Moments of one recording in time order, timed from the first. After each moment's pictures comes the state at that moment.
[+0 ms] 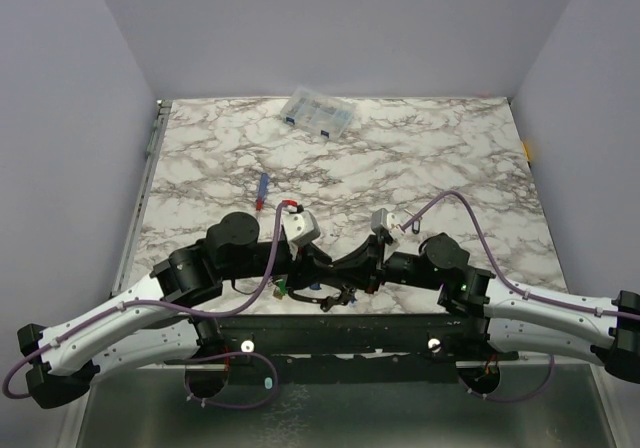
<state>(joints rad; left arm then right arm) -1.06 0.76 0.86 -0.38 0.31 -0.13 1.13 0.89 0.50 0.45 -0.26 0.26</state>
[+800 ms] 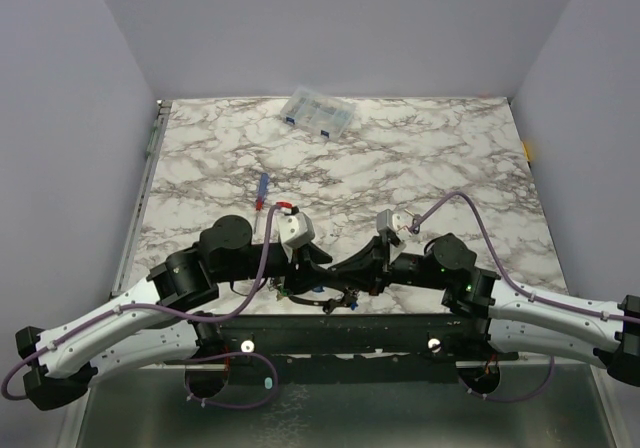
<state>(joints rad) -1.06 0.73 0.84 -0.31 0.33 -0.14 1.12 0.85 0.50 0.45 -0.31 0.27</state>
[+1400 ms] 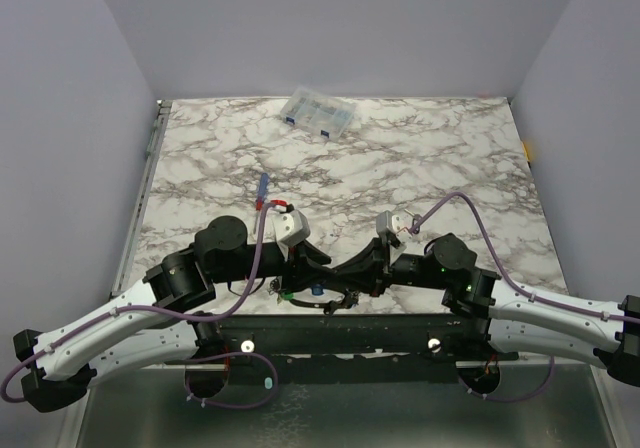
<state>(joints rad) -1.06 0.71 0.84 -0.32 0.32 -0.18 1.12 0.85 0.50 0.45 -0.35 0.26</state>
